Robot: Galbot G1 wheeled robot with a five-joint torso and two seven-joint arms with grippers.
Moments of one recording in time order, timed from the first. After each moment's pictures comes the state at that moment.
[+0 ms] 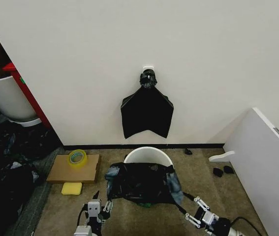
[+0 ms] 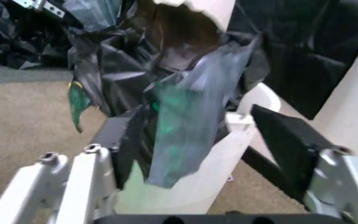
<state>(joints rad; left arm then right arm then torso) 1.78 -1.04 -0.15 -2.15 -0.32 0.02 -0.53 -1.65 0.91 0.42 1.64 0.25 0.79 -0.51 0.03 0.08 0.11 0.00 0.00</state>
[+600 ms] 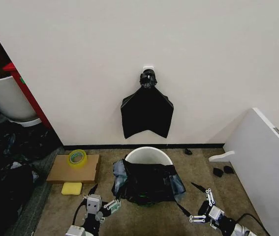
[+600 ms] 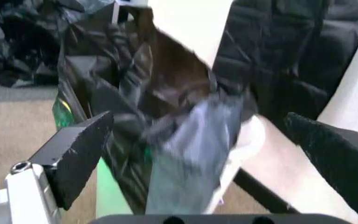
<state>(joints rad) 1.82 -0.96 -0.19 -2.25 -0.28 -0.08 -0.38 -1.65 0.92 0.45 1.69 0.29 0.80 -0.53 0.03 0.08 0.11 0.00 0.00</state>
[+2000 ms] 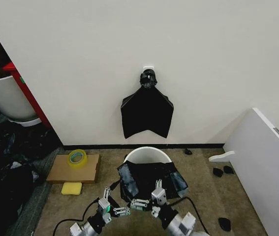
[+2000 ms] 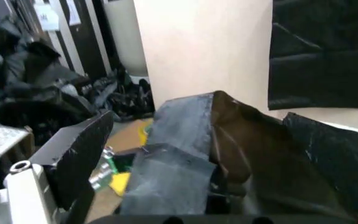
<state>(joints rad) 1.54 -1.06 -0.23 -1.70 -0.42 -0.59 0.46 -1.37 0.95 -0.19 2.04 0.30 0.17 0.10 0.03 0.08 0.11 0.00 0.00</state>
